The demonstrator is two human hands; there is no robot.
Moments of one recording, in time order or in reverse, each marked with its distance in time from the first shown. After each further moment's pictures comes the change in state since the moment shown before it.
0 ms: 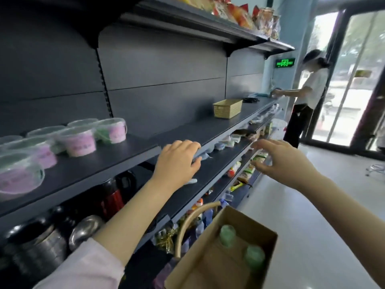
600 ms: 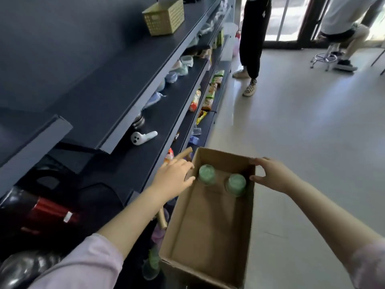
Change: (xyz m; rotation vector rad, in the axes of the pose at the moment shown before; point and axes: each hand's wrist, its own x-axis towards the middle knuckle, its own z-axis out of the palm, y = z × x) left_hand -0.029 0.011 0.261 -0.251 -0.712 0.245; right_hand -0.091 0.109 0.233 0.276 -0.593 0.666
